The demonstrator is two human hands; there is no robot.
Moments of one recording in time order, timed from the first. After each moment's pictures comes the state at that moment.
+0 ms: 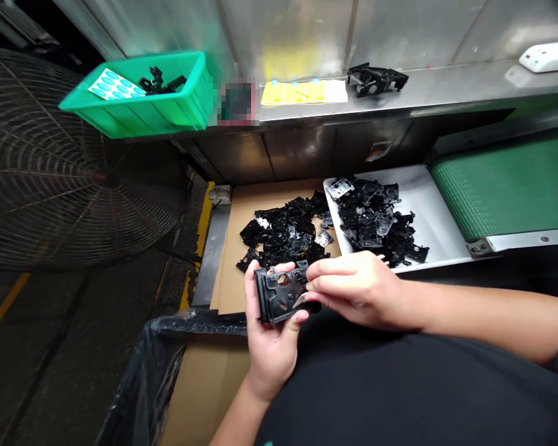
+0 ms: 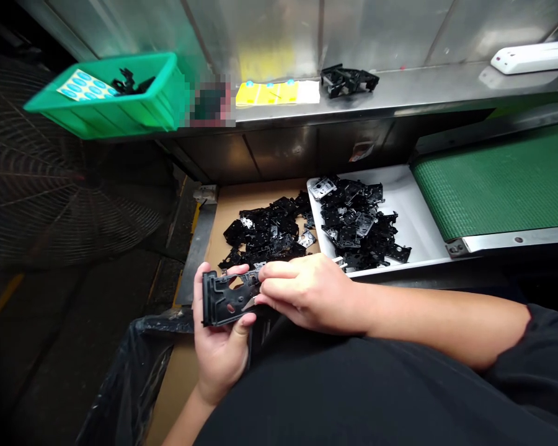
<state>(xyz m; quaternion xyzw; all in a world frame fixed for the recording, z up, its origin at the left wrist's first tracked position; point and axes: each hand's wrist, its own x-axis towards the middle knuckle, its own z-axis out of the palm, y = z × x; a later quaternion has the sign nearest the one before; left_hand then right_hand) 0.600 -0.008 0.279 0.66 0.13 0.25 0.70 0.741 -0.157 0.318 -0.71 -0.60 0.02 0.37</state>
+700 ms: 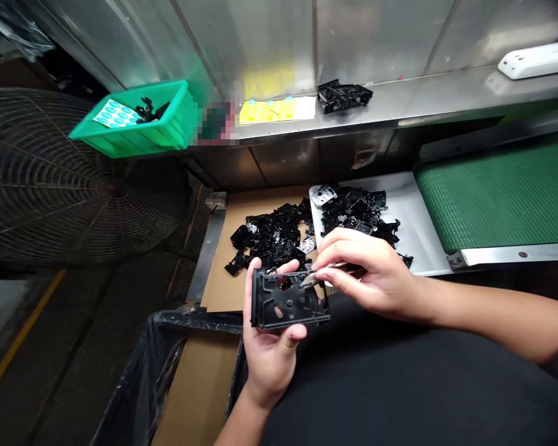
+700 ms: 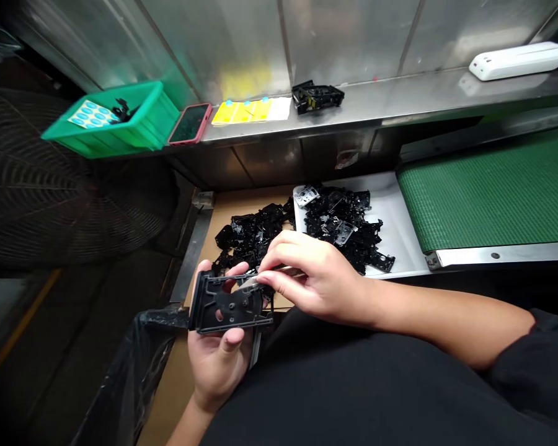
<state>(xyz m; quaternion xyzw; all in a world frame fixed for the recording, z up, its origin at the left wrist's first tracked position) 0.637 -0.097 0.313 0.57 0.15 0.22 0.77 0.798 -0.238 0.348 -0.65 -0.50 0.09 0.57</state>
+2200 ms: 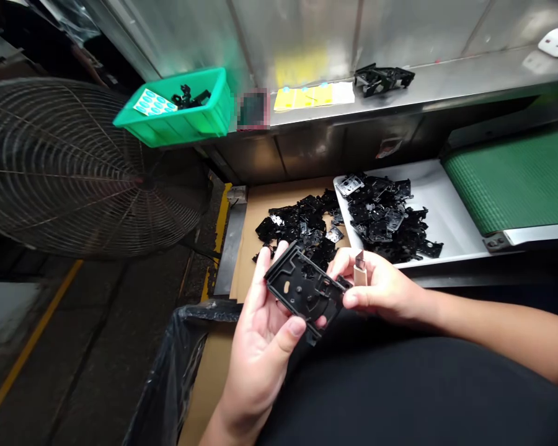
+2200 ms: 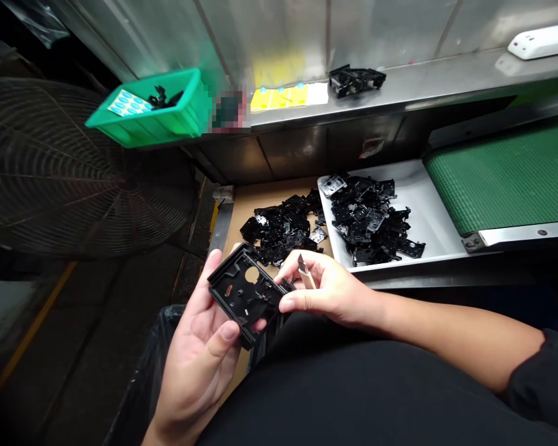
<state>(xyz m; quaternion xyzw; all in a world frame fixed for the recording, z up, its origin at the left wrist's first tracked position) 0.577 -0.002 0.355 0.63 0.17 0.11 0.75 0.710 -0.165 0.317 -0.42 -0.18 0.48 0.75</state>
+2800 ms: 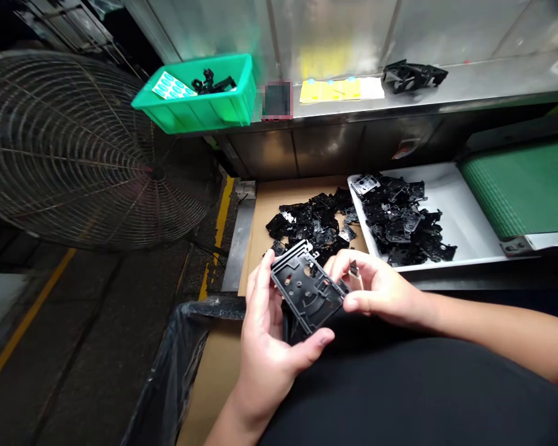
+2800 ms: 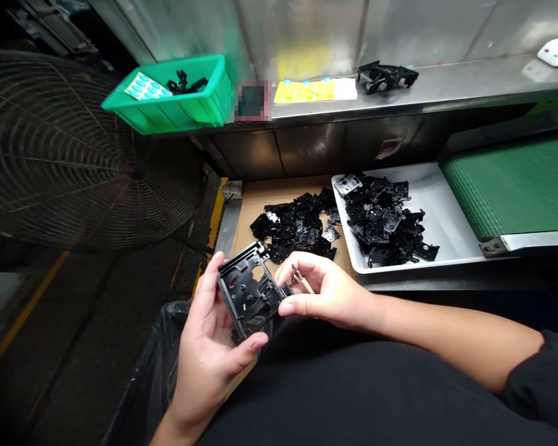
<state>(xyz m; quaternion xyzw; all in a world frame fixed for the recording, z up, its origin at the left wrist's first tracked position) 0.555 0.044 0.339 0.71 0.19 0.15 0.66 0.692 -0.117 0.314 -0.47 -0.25 0.44 0.72</state>
